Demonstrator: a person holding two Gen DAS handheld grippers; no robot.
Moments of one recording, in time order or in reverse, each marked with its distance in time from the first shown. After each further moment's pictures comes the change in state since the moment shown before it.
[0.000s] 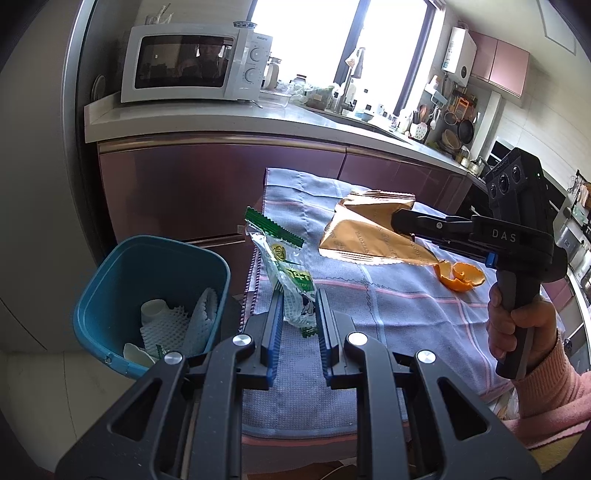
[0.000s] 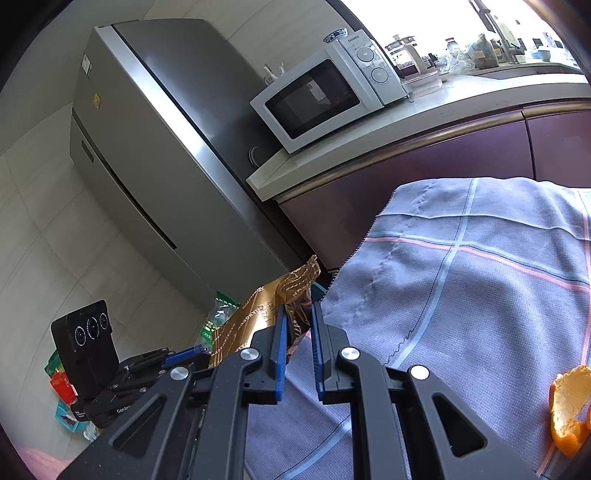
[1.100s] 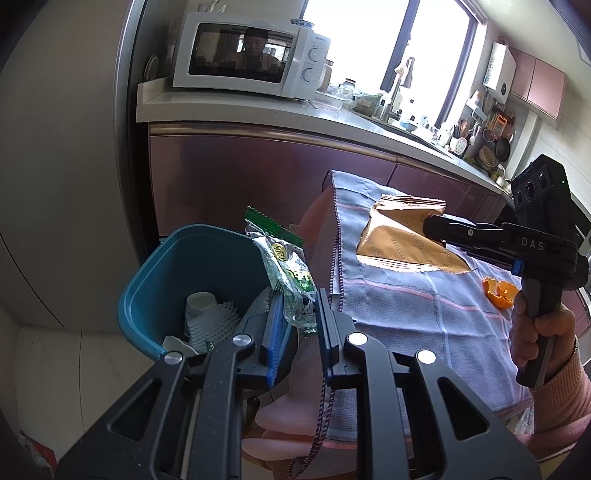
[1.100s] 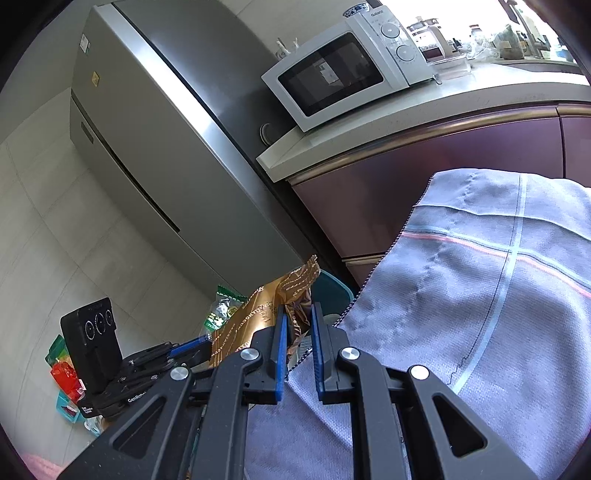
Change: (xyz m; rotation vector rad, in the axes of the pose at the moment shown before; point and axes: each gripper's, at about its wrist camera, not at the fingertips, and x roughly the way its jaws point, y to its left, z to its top) left arm -0.002 0.065 -0.002 -0.103 -0.005 0.121; right arm 0.052 0.022 0.014 -0.025 0.079 0.024
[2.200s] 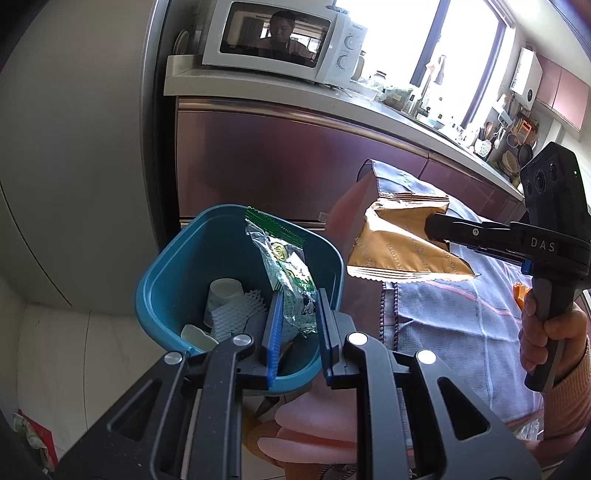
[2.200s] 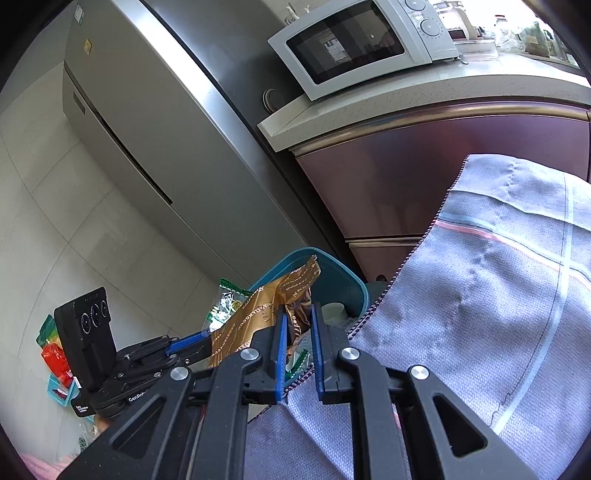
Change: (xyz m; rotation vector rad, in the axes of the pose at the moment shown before) left arm 0.026 0.030 -0.009 -0.070 0.038 0.072; right arm 0.058 0.013 0.006 -0.048 0.112 -0.016
